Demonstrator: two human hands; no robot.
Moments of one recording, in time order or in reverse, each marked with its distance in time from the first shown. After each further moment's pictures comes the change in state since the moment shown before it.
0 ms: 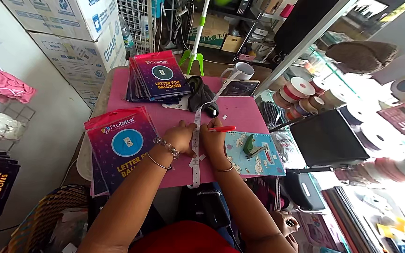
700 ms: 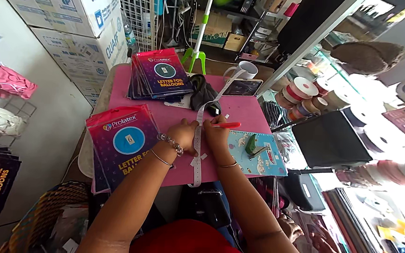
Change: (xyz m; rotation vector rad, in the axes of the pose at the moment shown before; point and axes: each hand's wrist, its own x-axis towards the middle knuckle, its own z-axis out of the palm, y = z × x) left_hand 0.003 0.002 -0.001 -0.012 0.005 -0.001; right_hand 0.011 0.005 -0.003 0.049 -0.019 0.006
